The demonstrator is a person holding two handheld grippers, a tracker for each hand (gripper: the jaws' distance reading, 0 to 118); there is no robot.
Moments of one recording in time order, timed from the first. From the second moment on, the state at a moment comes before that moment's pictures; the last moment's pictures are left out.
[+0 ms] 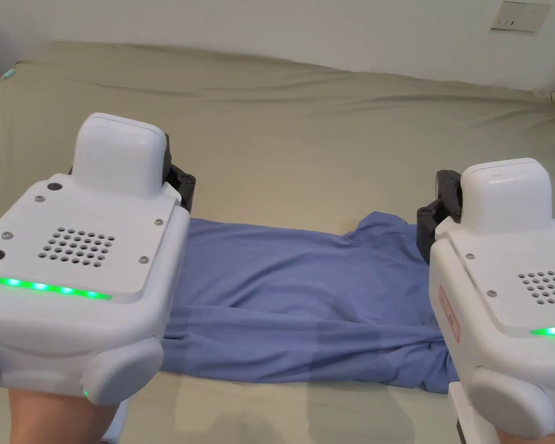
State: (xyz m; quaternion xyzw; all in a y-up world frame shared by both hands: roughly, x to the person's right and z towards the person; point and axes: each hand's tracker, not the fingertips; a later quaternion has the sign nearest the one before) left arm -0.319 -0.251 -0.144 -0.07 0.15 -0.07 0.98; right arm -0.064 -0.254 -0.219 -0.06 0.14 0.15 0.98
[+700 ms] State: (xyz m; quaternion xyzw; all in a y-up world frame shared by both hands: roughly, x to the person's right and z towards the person) left arm -0.471 -0.509 -0.194 -0.45 0.23 0.10 0.86; right arm -0.018 -0.299 -0.249 -0.14 0.11 0.17 0.97
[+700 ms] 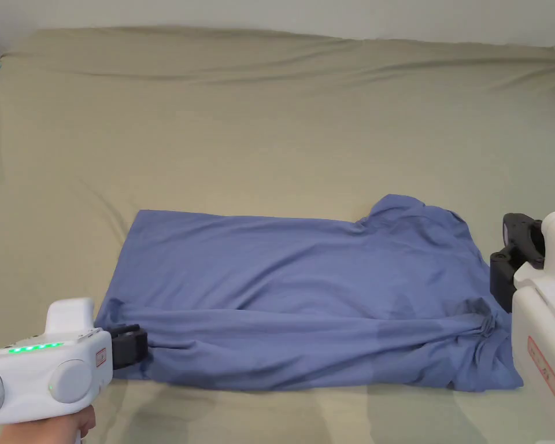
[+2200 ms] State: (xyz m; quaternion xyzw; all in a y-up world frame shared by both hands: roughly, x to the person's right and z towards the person) left arm -0.437 -0.422 -0.174 -0.37 0.18 0.06 0.91; right arm 0.075 -0.464 -0.364 -0.49 0.08 0.05 0.86
